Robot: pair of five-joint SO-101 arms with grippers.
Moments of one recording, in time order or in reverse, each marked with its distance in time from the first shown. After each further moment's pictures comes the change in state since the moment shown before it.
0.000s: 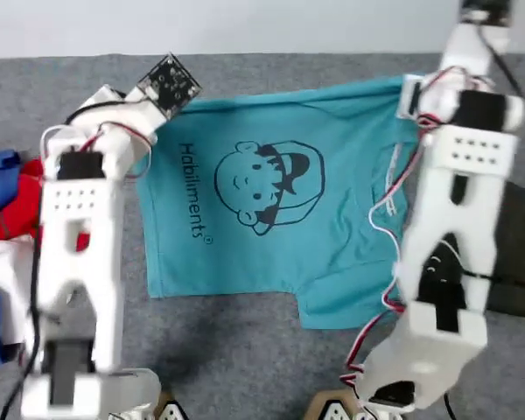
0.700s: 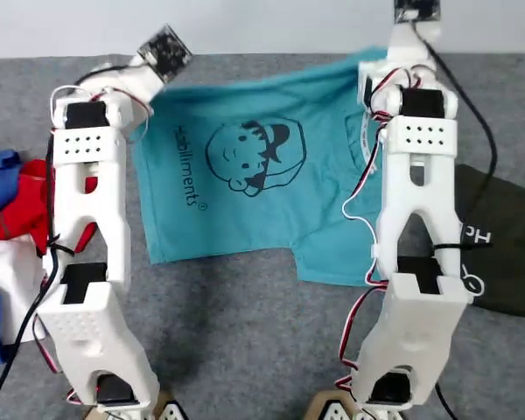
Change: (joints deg) left arm -1.1 25.7 -32.2 20.4 -4.6; right arm -5.5 10.5 0.0 -12.7 4.3
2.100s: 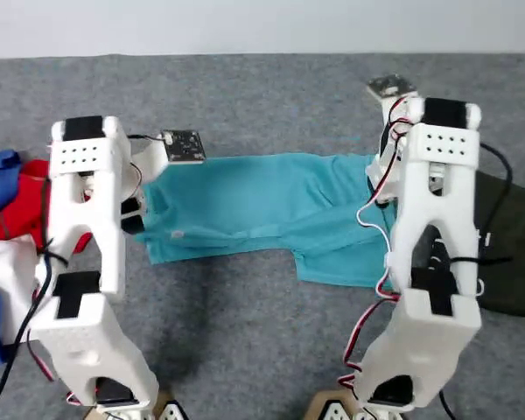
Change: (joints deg) left arm -1.5 -6.0 12.0 34.2 -20.1; right arm 4.0 -8.4 10.0 41.8 19.3
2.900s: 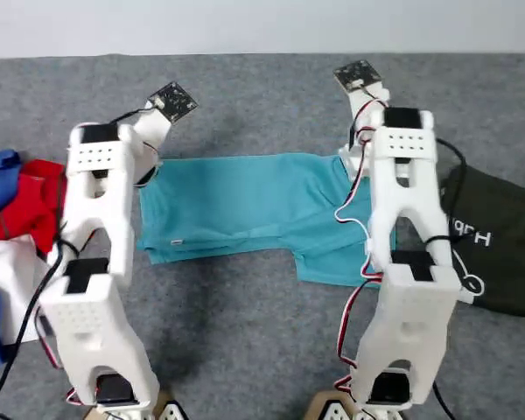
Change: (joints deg) left arm 1.3 11.1 0.4 -32.1 29.3; right arm -5.4 14.4 0.0 -30.2 0.2
